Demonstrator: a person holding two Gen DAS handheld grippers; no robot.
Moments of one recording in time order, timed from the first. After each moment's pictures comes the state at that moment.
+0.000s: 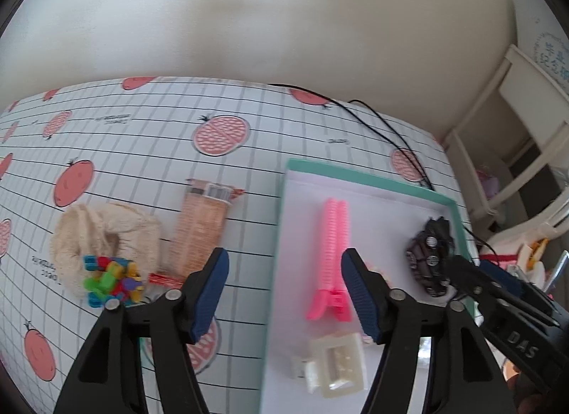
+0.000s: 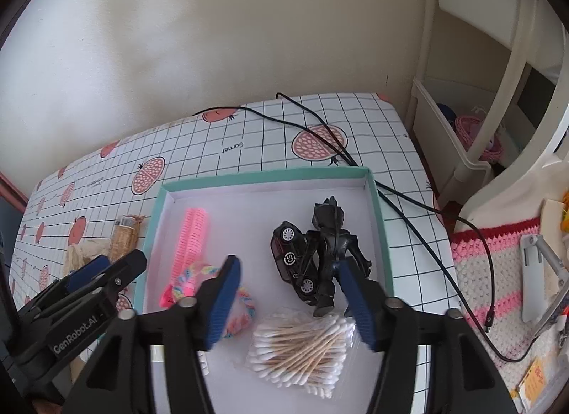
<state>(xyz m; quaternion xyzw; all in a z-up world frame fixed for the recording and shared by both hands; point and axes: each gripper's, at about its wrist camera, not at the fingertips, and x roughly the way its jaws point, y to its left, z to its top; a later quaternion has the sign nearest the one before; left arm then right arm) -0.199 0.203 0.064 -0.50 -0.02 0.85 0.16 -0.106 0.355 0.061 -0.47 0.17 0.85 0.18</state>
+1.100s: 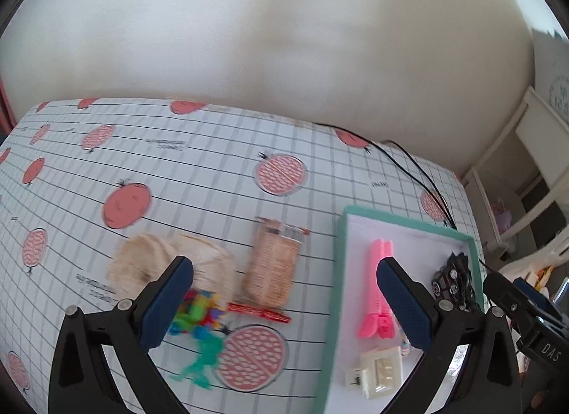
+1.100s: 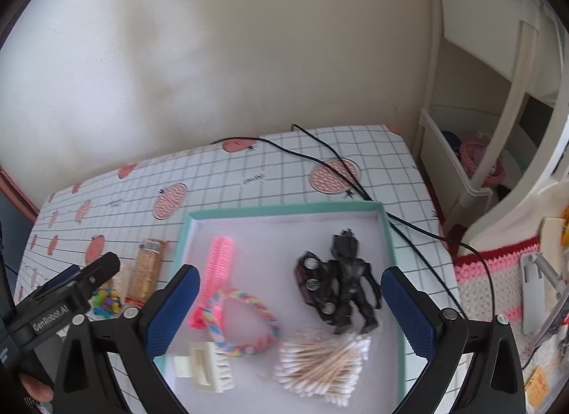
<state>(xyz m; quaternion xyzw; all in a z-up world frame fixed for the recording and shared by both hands) -0.211 0.144 0.095 -0.47 -0.04 0.88 0.11 -0.111 0.342 0.089 -0.42 0.16 0.88 0.16</state>
